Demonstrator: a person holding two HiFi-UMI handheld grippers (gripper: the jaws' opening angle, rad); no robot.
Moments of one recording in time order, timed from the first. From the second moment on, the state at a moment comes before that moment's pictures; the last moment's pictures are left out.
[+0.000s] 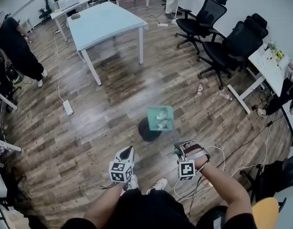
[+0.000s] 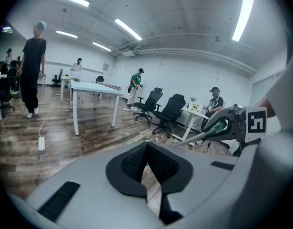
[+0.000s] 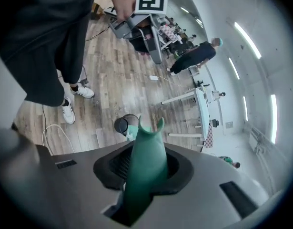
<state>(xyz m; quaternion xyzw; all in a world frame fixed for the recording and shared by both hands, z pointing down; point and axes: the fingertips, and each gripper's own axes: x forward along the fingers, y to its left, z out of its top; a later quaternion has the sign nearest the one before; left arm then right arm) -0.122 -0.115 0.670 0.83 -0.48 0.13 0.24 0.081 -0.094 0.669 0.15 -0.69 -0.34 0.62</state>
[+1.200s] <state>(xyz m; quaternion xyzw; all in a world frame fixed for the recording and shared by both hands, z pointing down) -0.143 -0.108 0.661 0.83 -0.49 0.12 0.23 0.032 -0.067 0.703 -0.07 -0.51 -0.53 0.67</state>
